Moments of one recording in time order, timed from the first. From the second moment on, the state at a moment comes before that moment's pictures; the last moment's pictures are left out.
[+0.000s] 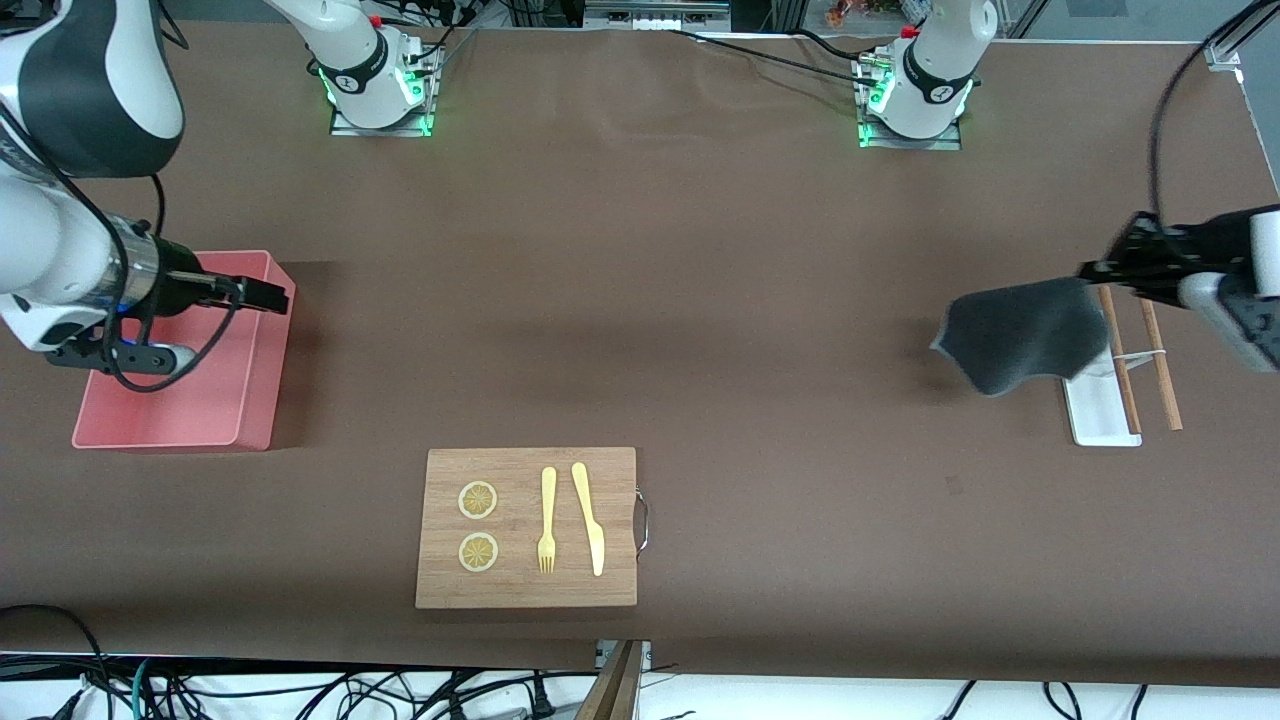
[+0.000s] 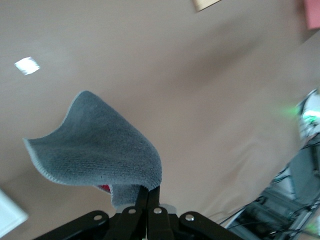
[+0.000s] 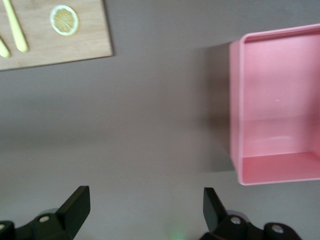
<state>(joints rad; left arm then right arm) 0.16 0.30 -0.10 -1.30 -0.38 1.28 0.49 0.11 0.29 0.01 -1.43 0.09 1.53 0.23</state>
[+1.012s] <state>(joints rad) -0.25 0.35 -0.11 -1.31 -0.94 1.85 -0.09 0.30 0.44 0.01 -1.43 0.45 1.84 0.83</state>
